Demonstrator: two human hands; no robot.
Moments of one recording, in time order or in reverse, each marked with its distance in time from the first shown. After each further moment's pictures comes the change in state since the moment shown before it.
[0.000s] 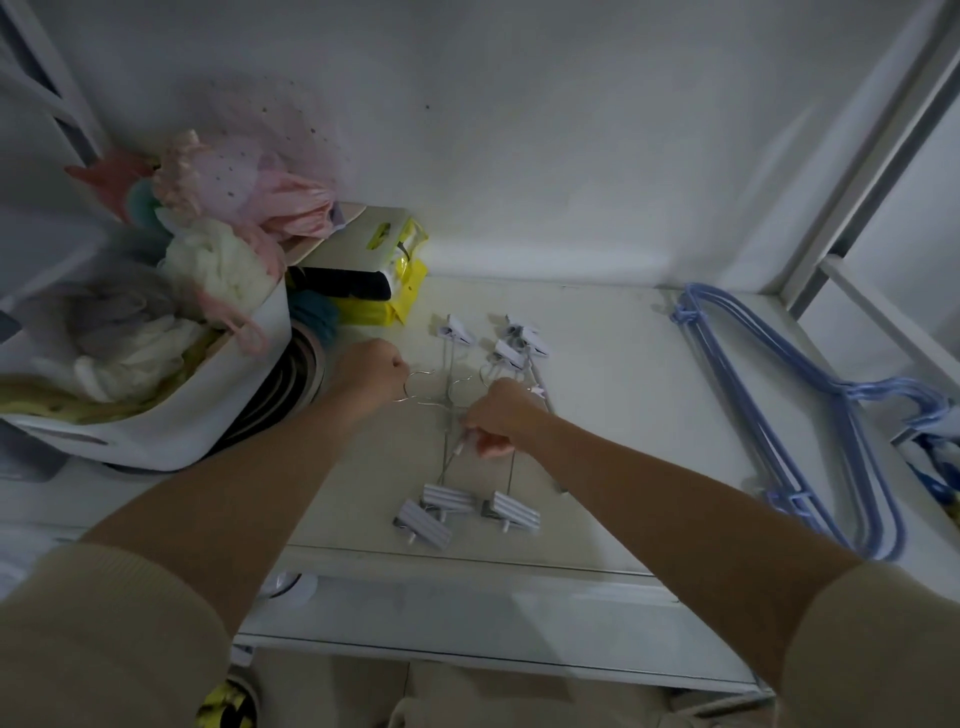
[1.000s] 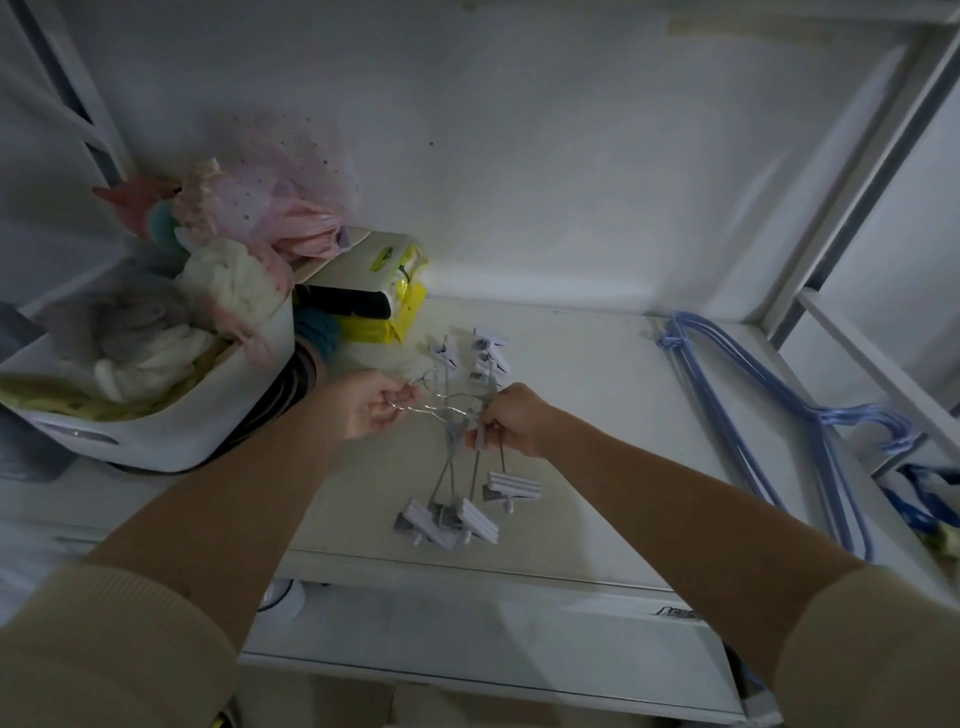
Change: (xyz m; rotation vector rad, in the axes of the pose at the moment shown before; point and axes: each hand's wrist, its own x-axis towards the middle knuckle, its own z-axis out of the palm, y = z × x) left_hand -0.026 0.012 -0.021 -1.135 -0.382 -0.599; right_hand -0.009 0.008 -0.022 0.467 -0.110 -0.144
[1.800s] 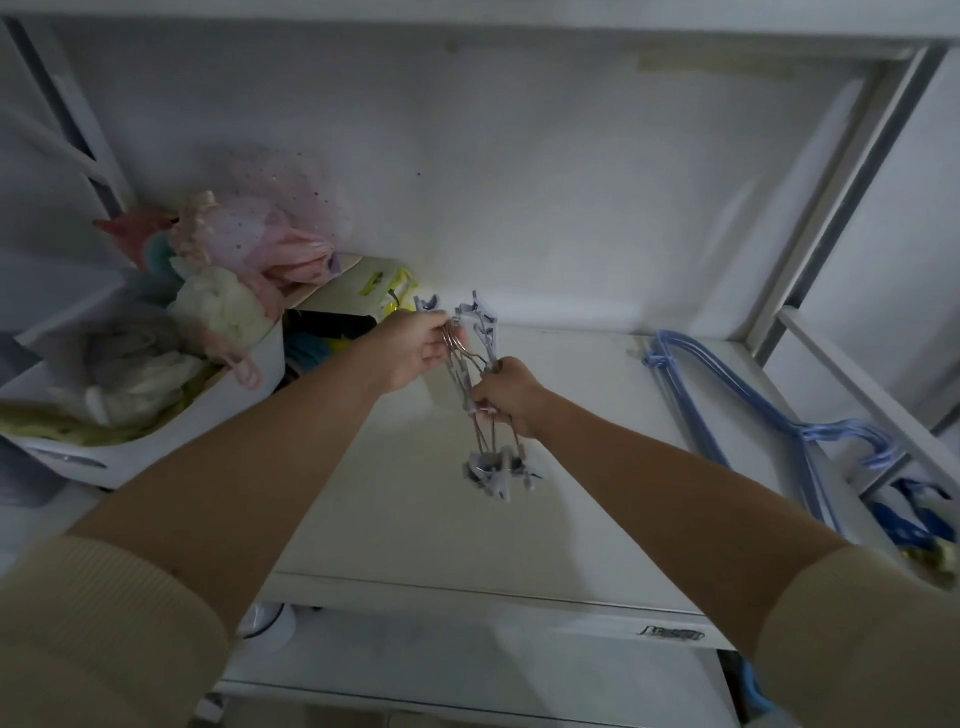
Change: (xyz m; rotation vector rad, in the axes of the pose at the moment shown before) left_hand -0.019 0.073 0.066 0.028 -0.143 0.306; right_hand 0.002 -0.042 -0.013 -0.198 0.197 -0.134
